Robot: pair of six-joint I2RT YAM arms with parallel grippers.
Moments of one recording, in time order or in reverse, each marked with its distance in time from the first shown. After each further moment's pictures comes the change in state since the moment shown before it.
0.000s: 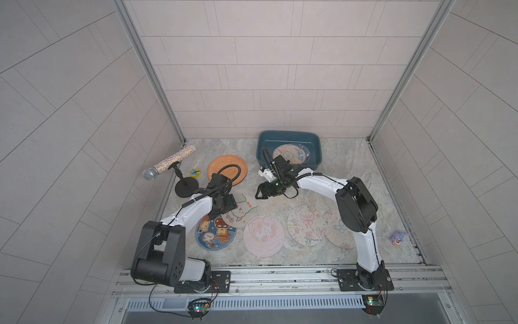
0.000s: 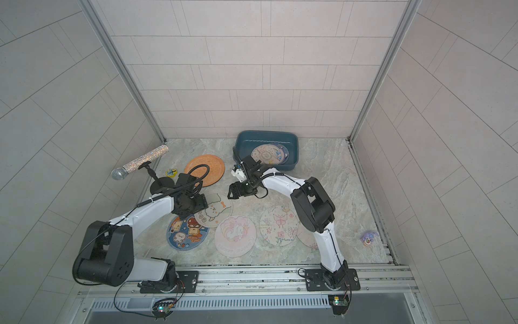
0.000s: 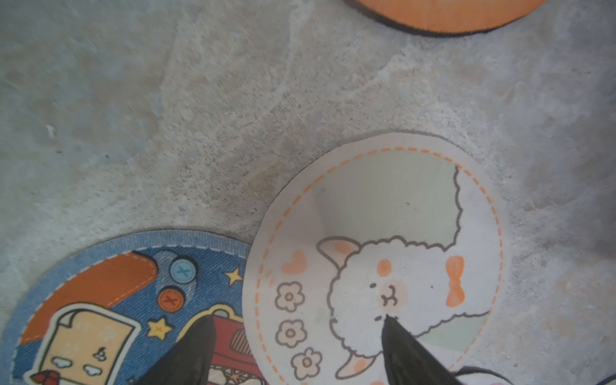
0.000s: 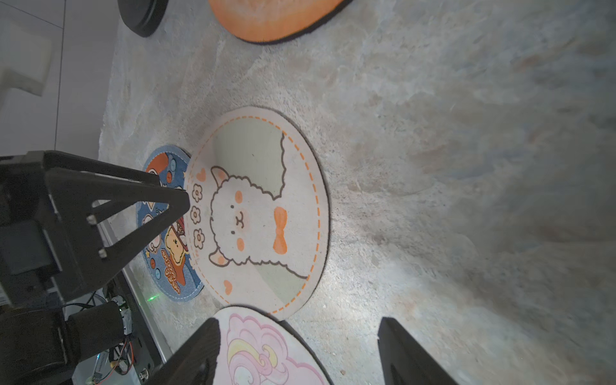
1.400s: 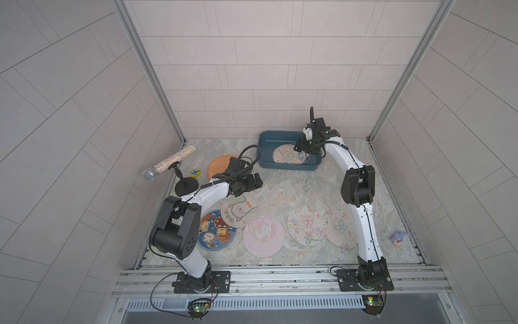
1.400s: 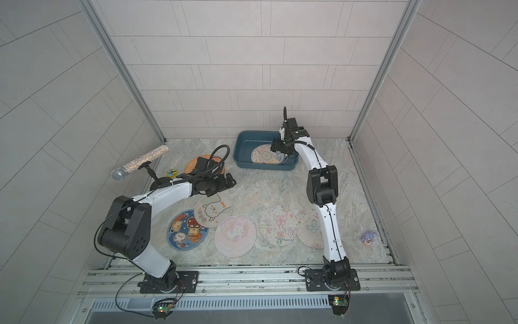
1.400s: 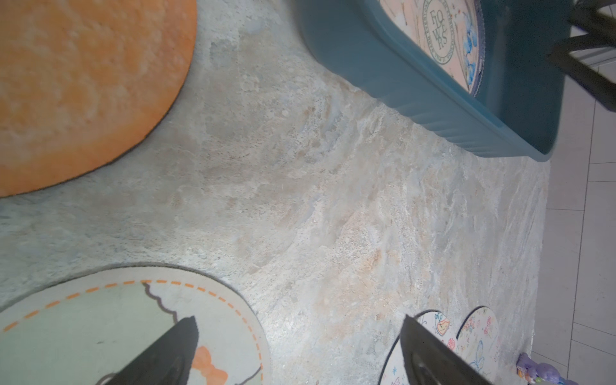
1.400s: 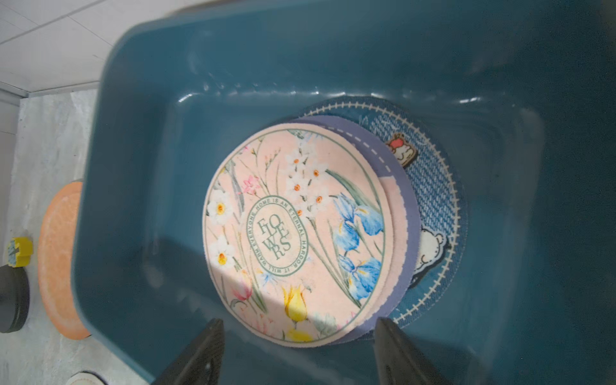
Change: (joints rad) left arm -0.148 0.228 0.245 0.289 0.264 0.005; right arm -0.481 0.332 0.757 -0.315 0.210 -0.047
